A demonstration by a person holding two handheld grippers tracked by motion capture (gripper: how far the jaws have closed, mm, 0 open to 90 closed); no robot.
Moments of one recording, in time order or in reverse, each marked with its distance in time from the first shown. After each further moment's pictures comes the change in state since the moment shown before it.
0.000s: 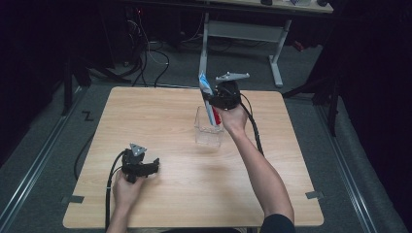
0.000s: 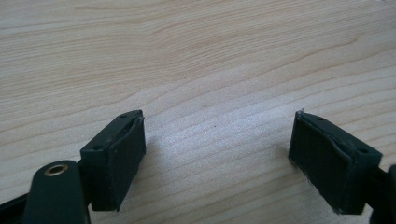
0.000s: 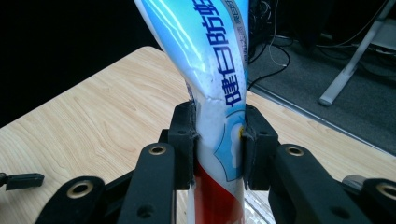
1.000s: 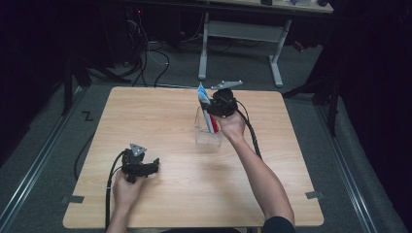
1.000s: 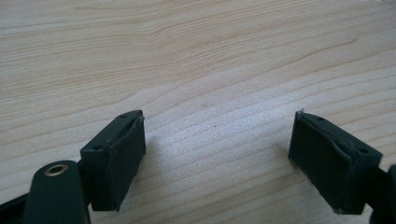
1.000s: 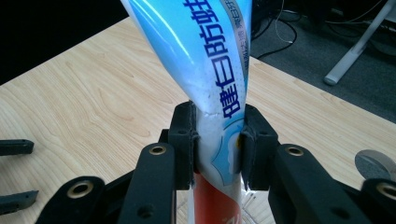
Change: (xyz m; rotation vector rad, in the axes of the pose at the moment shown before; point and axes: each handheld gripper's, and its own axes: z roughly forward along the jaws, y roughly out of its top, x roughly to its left) left arm 0.000 0.000 0.000 0.001 0.000 0.000; right arm 0.004 -0.022 0.017 0.100 0.005 -0.030
